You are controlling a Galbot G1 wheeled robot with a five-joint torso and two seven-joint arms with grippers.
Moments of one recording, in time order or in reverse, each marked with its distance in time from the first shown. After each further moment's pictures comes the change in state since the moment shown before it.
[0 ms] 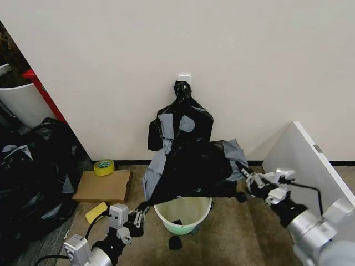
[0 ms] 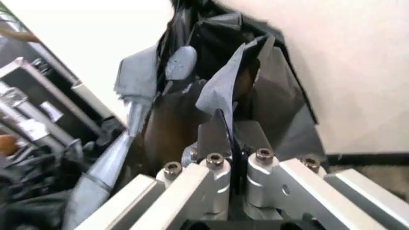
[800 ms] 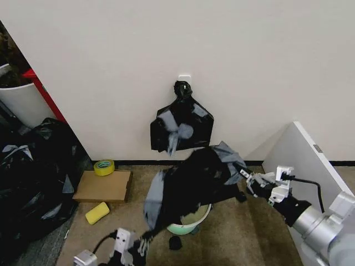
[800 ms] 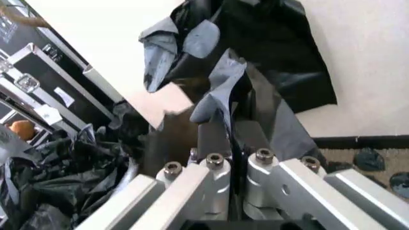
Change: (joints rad) left arm 0.030 0.017 0.011 0.002 0.082 0.178 0.040; right arm 0.020 -0.023 -0.017 -0.002 0.021 -0.034 0.005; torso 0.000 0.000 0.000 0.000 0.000
